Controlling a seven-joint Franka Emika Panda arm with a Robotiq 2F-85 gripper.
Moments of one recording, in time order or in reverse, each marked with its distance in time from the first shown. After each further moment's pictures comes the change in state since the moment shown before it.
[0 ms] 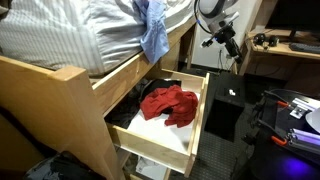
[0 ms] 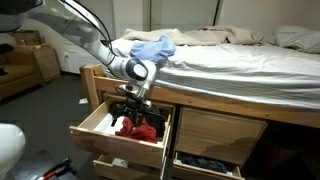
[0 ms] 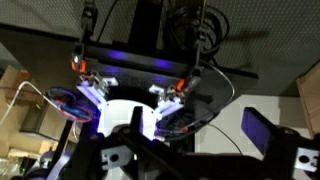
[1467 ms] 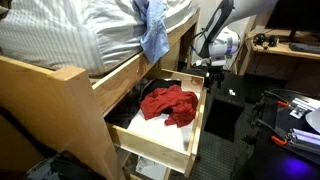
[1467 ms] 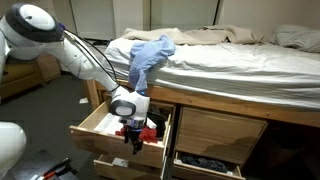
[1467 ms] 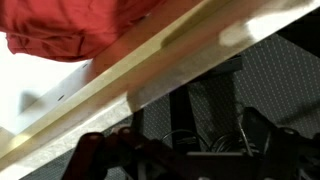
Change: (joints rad) arm 0.038 0.364 0.084 -0.153 0.843 0.695 -0.004
